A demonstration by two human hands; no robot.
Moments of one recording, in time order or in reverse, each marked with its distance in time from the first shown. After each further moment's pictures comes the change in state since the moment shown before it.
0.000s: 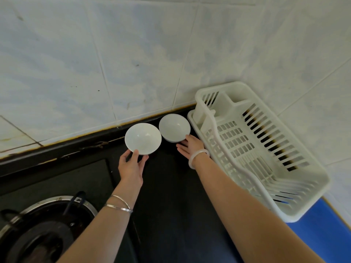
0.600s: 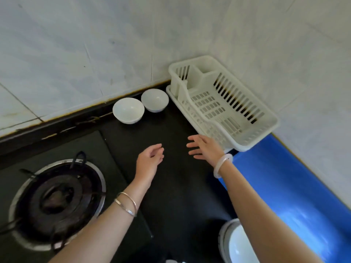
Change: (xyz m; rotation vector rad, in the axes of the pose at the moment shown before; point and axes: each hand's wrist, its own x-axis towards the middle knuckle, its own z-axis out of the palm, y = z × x) left_hand -0.127 -0.070 -0.066 0.804 -0.497 0.323; right_hand -0.177 0.039 -0.133 -0.631 -0.090 -0.241
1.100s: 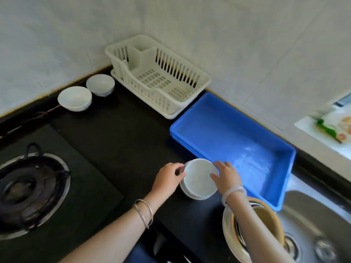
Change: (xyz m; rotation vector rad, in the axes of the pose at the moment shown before) left_hand -0.169 -0.080 0.101 0.842 -0.540 0.280; right_hand -0.209 0.196 -0.070 -0.636 0.454 0.255
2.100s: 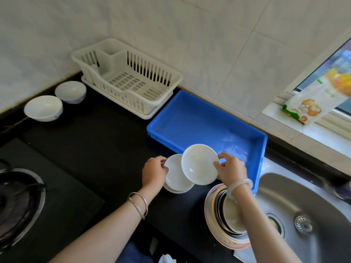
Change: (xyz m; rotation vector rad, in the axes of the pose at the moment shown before) left_hand 0.004 0.035 0.021 0.072 0.159 -0.143; right_hand -0.036 0.037 -0.052 0.332 0.216 0.171
